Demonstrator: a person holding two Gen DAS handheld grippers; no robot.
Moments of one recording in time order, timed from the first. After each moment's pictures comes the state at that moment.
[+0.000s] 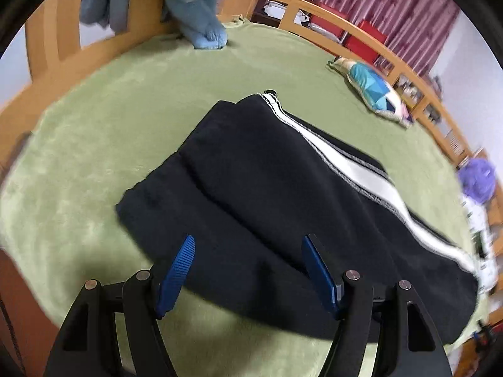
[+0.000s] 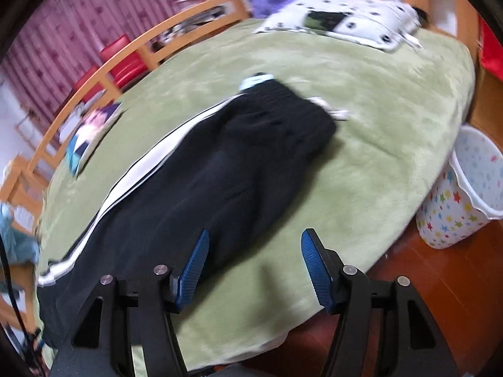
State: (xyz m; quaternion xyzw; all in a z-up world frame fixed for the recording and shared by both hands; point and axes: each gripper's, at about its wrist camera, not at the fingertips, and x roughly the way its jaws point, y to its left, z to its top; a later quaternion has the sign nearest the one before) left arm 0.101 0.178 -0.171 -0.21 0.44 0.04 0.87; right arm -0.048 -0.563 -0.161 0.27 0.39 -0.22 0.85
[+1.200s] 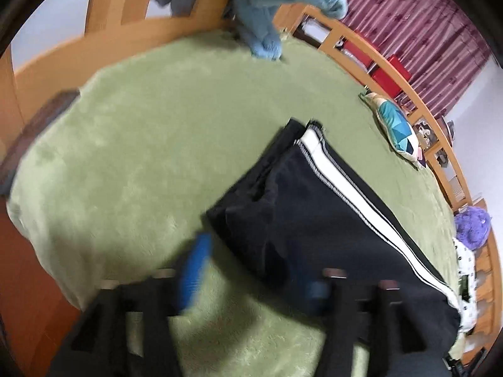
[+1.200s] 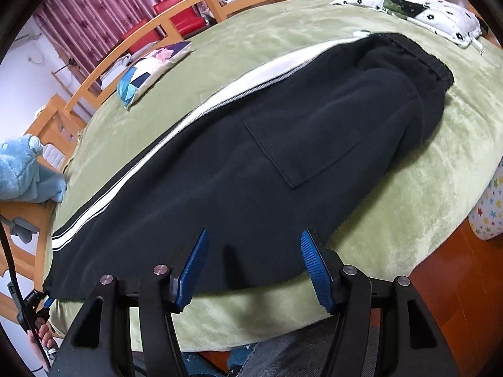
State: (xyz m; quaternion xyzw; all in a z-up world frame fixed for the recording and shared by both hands) left arm 0.072 0.248 -0.185 -0.27 0.41 0.09 0.87; right arm -0.017 -0.432 -0.200 0.25 0.43 -0.10 0.86
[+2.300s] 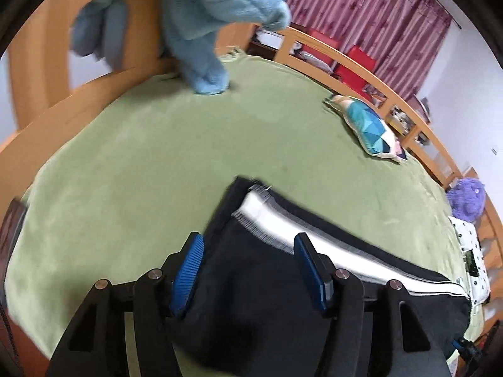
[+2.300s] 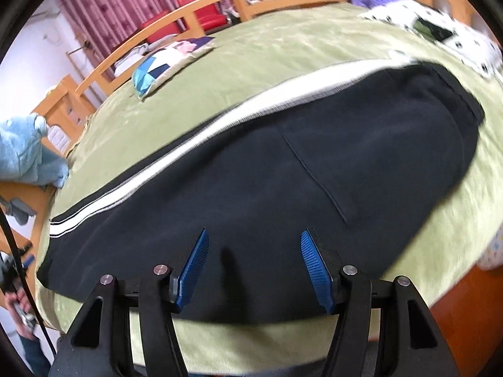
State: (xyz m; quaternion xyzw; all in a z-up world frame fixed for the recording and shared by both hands) left arm 0.160 0.237 -0.135 -0.20 0.39 0.02 0.90; right arm 0.033 -0.402 -0.188 0.20 0.43 -0.08 0.88
